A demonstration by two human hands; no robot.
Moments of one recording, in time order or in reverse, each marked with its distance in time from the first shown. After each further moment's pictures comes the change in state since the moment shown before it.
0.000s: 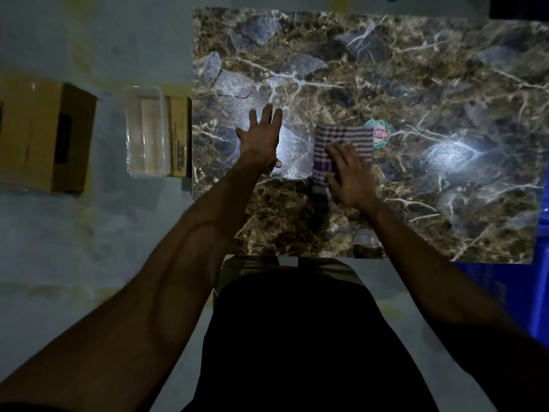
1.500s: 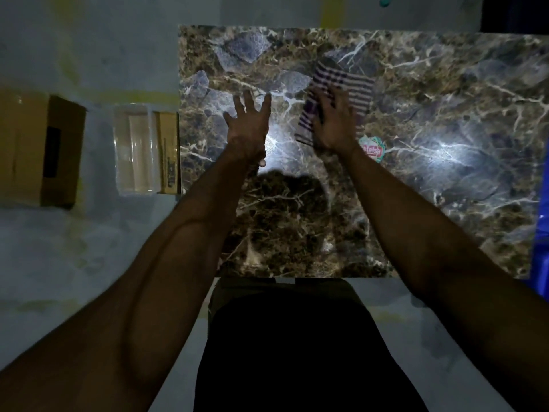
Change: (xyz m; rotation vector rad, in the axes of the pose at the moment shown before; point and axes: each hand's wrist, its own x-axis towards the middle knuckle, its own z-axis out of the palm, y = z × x) left_hand 0.051 -0.004 -0.051 -0.012 -0.048 -0.034; right_hand 0.165 -0.002 -0.042 0.059 0.187 0.146
